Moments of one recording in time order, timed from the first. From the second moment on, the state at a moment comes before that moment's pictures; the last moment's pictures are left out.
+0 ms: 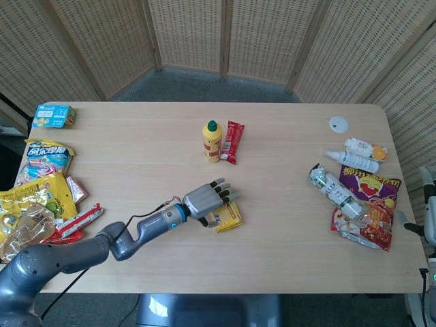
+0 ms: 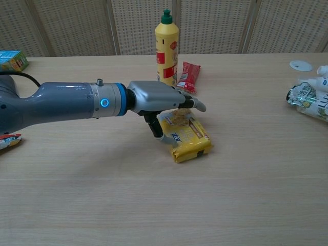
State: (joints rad) left arm -1.12 -1.80 -0.08 -1.01 1.58 0.63 -0.08; right arm 0.17 -1.02 0.21 -1.71 -1.14 1.41 -0.18
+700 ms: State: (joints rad) left arm -1.12 -1.84 -0.05 -0.94 1.52 0.61 0.00; right arm 0.15 -1.01 0.22 -1.71 -1.15 1.43 -0.17
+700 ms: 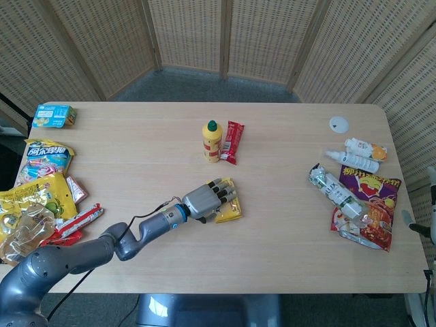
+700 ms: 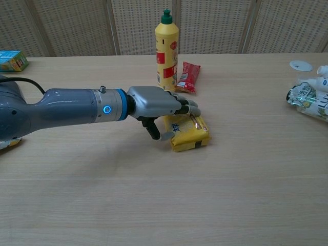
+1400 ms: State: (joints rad) left arm -1.14 -1.79 -0.07 -0.99 1.51 0.63 -0.03; right arm 0.15 -1.01 0.22 -1.71 -1.15 1.44 -0.17
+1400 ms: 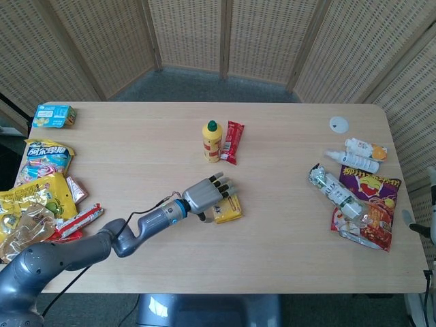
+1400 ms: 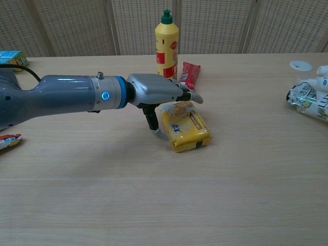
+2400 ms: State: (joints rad) left arm -1.23 -1.90 -0.06 -0.85 1.50 0.53 0.00; right arm 0.11 -1.00 0.23 -1.70 -1.16 1.49 -0.14
